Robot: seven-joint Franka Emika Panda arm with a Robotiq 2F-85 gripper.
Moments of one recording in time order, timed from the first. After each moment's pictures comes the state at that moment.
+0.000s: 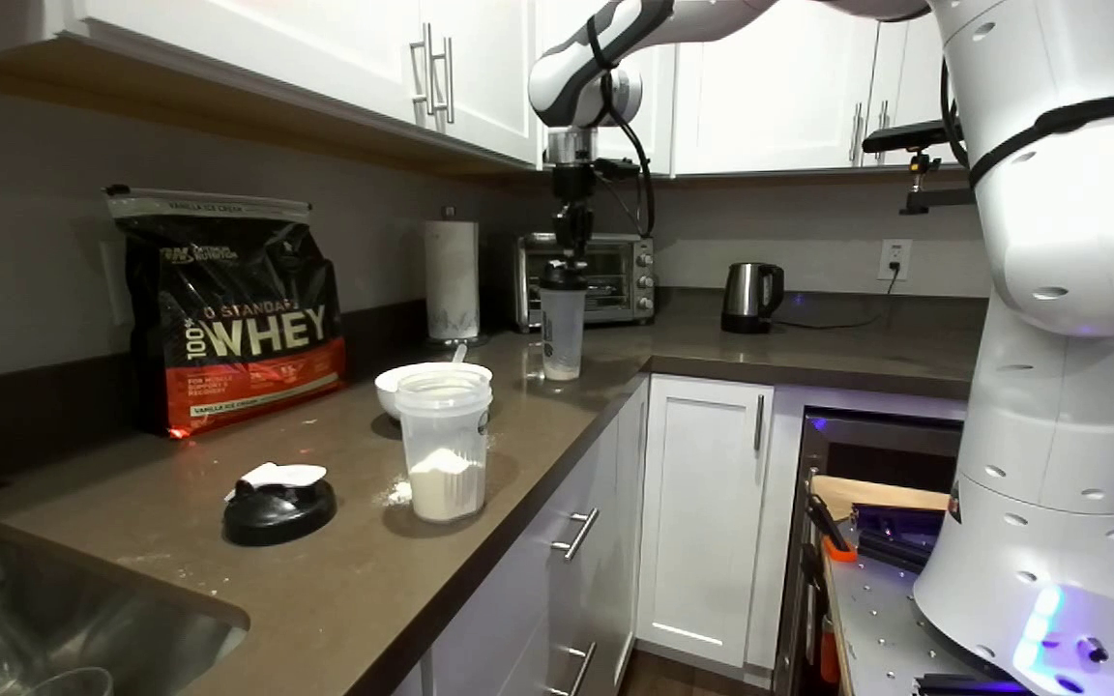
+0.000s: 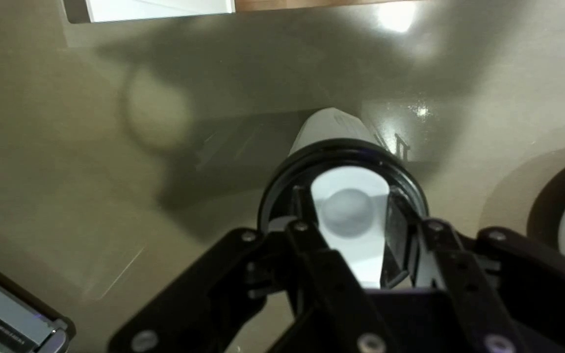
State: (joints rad) arm -0.35 0.32 -0.24 -1.58 -0.02 1.96 -0.50
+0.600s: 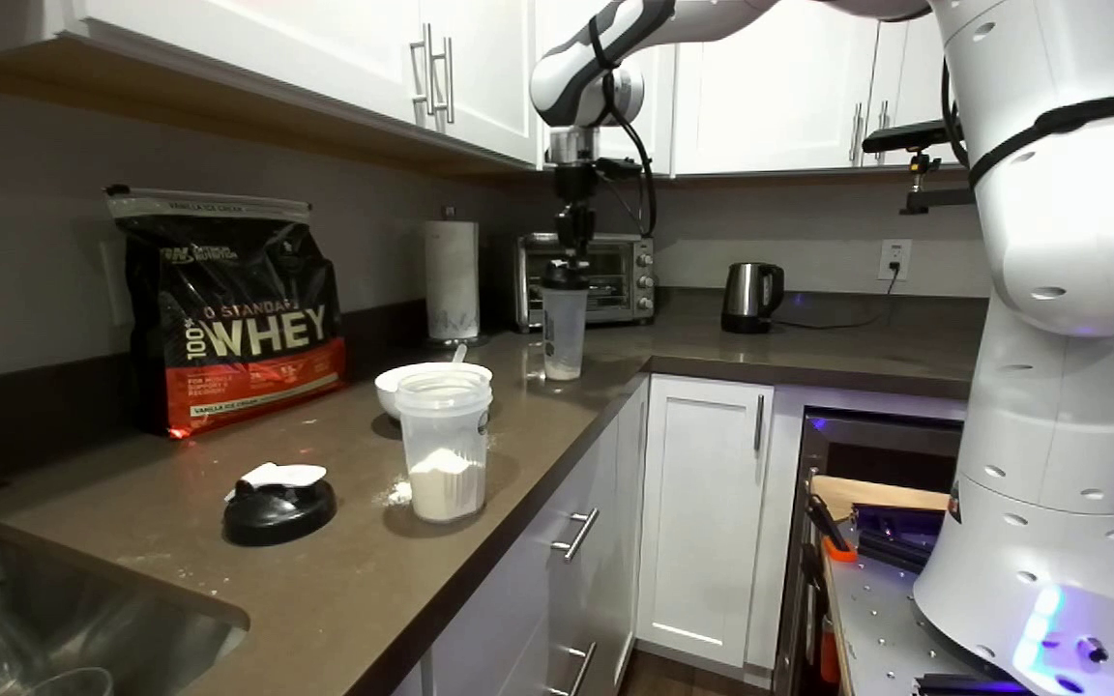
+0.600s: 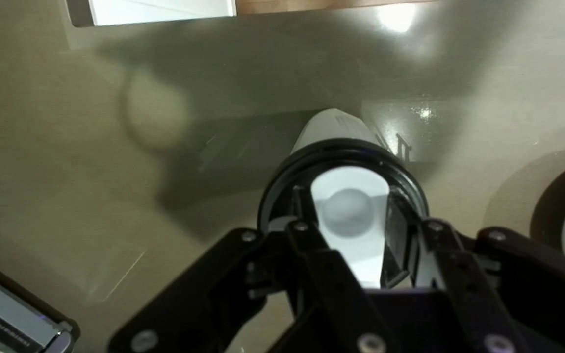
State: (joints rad) arm -0.36 0.32 -0.24 -1.58 -0.02 1.96 -0.50
